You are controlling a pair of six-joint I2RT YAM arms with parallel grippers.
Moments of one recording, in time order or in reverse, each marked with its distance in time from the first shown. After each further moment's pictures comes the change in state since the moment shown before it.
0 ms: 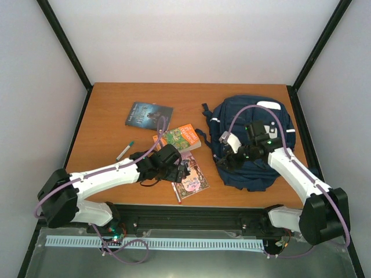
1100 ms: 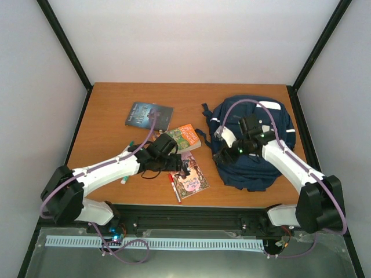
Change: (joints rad) left arm 0.130 0.069 0.048 0.071 0.103 -0.066; right arm 0.094 0.098 0.046 0.036 0.079 0.053
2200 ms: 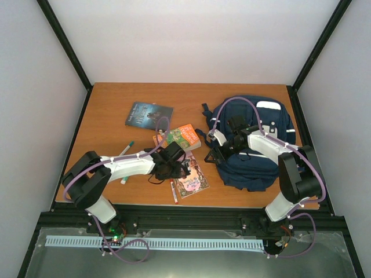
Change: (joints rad) left arm -0.038 0.202 -0.048 0.056 -0.001 -0.145; right arm 0.011 0.318 0.095 0.056 -0.163 0.160
